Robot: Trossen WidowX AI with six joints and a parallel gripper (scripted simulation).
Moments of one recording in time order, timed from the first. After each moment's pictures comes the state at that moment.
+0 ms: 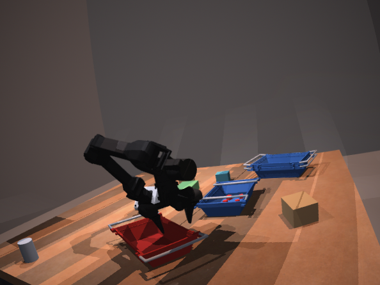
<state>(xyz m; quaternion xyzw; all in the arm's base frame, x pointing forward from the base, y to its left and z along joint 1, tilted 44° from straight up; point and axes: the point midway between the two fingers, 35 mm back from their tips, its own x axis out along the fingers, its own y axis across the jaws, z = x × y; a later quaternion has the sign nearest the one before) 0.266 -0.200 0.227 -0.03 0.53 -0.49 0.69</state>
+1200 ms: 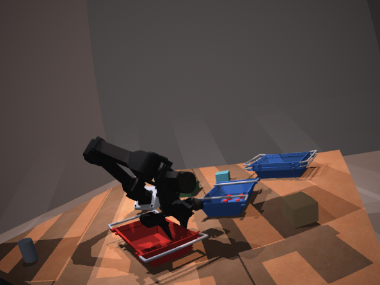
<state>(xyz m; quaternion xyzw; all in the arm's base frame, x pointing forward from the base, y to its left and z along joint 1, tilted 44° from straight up) 0.261 -0.221 0.205 -0.03 0.53 -0.49 0.69</state>
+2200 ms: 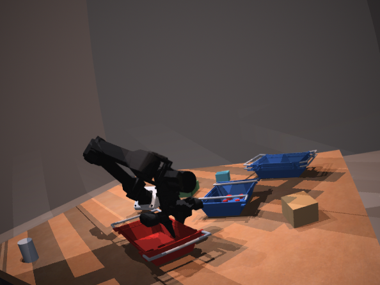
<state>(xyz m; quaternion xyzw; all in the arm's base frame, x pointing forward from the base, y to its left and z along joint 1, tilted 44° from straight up) 0.261 -0.220 0.206 -0.04 0.53 -0.49 0.69</state>
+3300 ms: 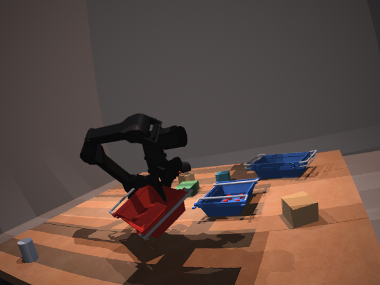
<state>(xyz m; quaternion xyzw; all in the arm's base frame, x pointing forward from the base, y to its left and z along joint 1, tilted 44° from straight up) 0.237 -0.117 0.251 -0.03 0.53 -0.47 0.70</state>
